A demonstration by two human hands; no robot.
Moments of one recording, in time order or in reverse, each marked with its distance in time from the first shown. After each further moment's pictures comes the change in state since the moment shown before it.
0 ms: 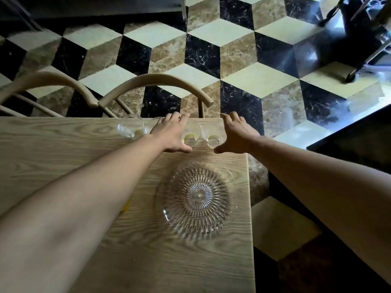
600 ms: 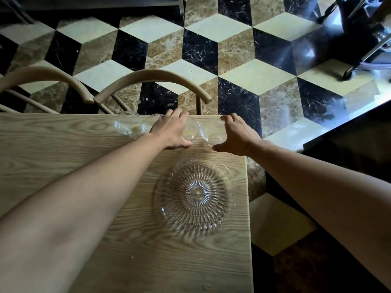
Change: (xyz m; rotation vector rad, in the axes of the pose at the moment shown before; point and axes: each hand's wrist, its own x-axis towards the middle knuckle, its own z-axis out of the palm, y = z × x) left_hand 0.004 0.000 0.004 -0.019 0.047 0.037; right_hand -0.009 0.005 0.008 0.051 0.062 -0.030
